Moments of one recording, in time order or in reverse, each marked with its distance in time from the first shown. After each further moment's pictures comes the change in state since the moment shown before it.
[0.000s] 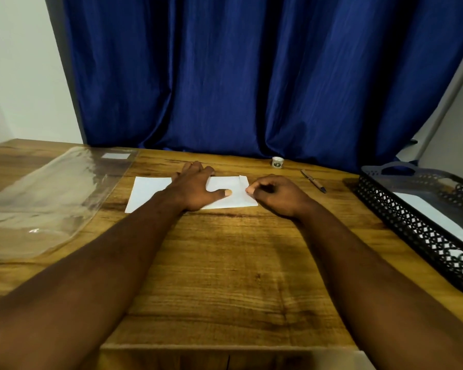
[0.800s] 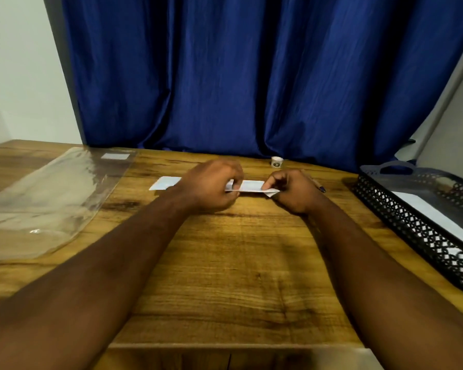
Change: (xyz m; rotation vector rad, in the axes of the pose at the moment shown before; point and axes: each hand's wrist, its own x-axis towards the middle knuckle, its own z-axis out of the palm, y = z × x) left_hand -0.017 0.040 -0.023 0.068 0.255 0.550; right_hand 0.001 0.018 -0.020 -0.053 0.151 -0.062
